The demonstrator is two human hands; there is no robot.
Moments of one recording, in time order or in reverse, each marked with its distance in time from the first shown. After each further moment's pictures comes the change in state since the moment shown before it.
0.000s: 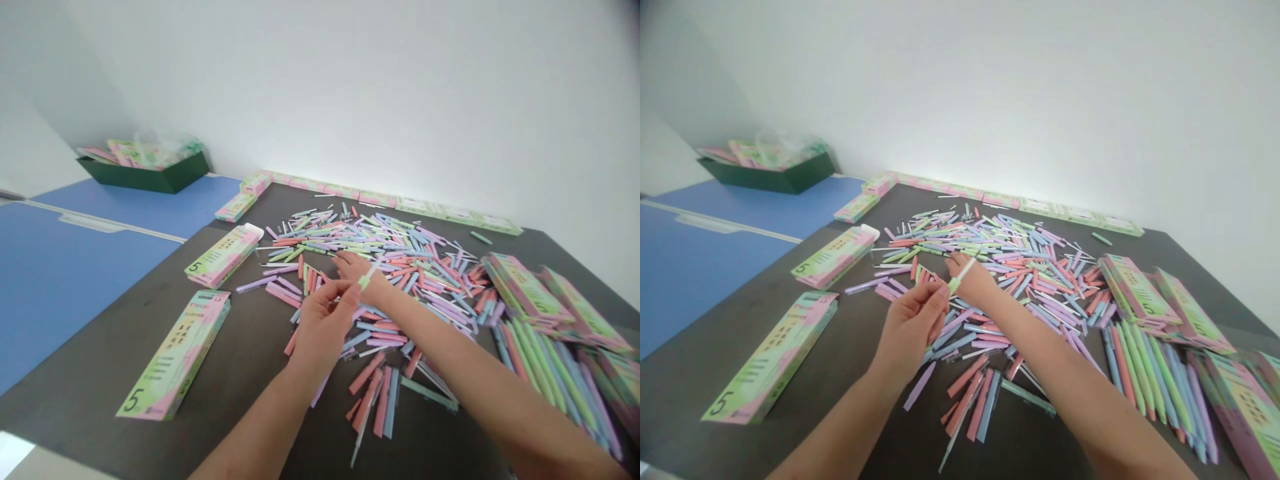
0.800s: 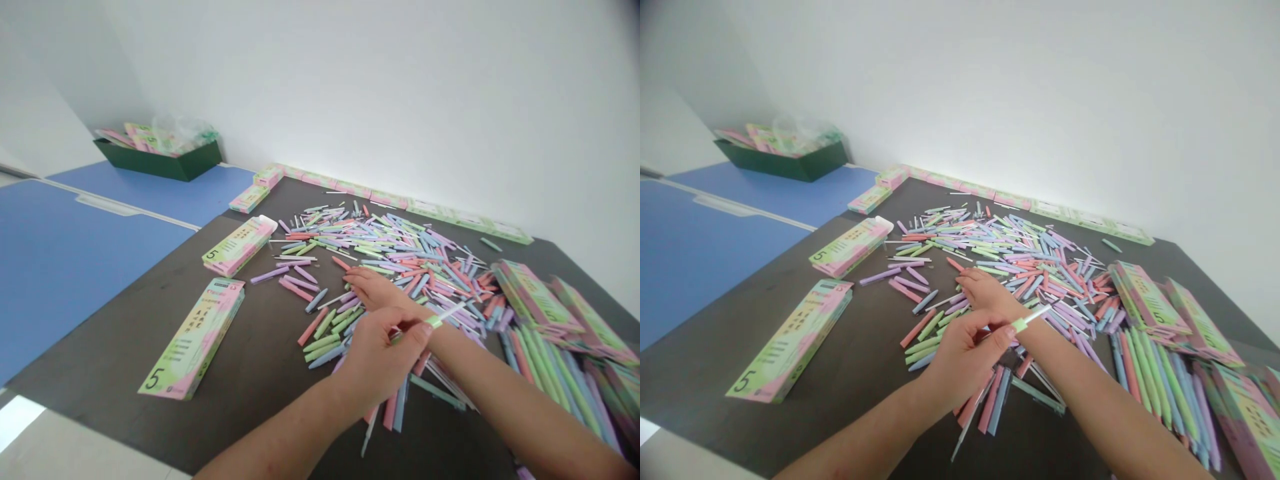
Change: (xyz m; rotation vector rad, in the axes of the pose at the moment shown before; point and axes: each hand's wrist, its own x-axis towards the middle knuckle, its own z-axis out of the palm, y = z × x) left_hand -0.026 -0.019 0.024 0.281 -0.260 0.029; right_hand -0.030 0.002 0.011 0.129 -0.010 -0.133
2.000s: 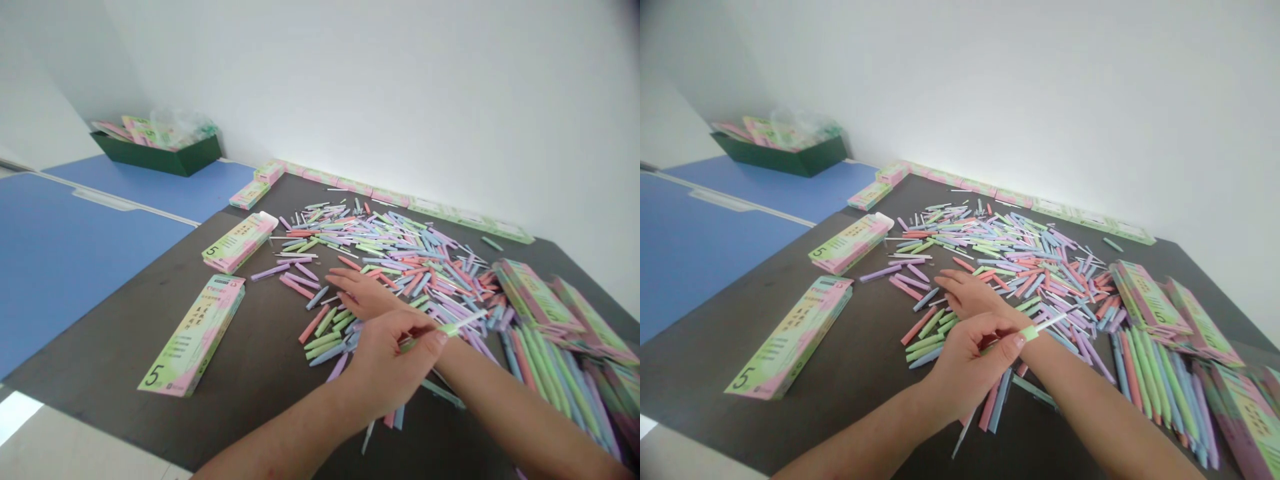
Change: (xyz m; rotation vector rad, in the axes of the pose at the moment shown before) left_hand -0.004 0.005 0.003 0.046 -0.038 0.090; right_hand 0.007 -0.039 -0.010 0.111 -0.011 -0.101
